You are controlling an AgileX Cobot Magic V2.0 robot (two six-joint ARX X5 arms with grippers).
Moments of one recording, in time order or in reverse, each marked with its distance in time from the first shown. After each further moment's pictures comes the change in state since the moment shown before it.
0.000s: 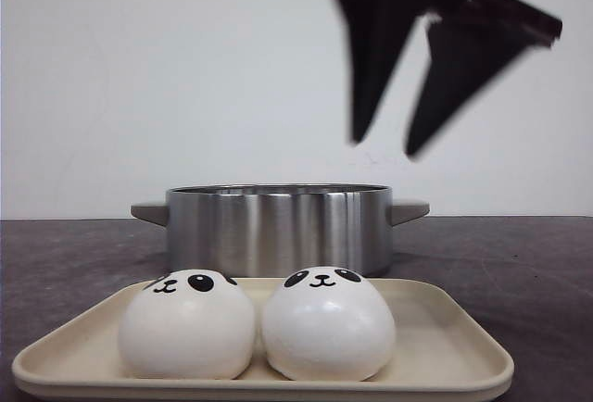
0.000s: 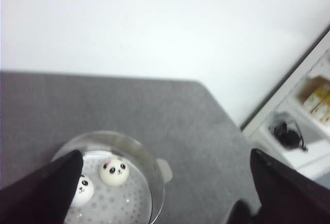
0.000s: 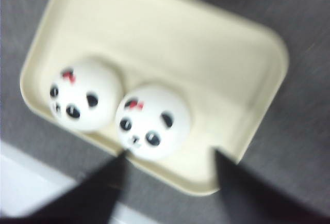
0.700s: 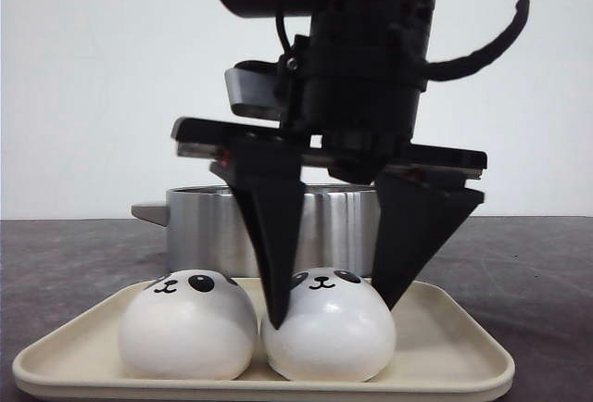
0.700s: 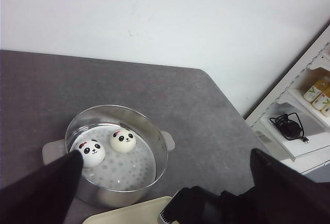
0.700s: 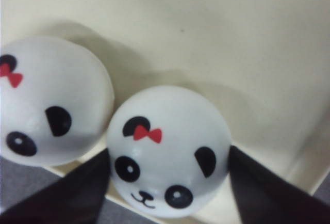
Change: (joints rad) left arm 0.000 -0.139 0.000 -0.206 -0.005 -0.004; right arm 0.074 0.302 0.002 0.117 0.038 0.045
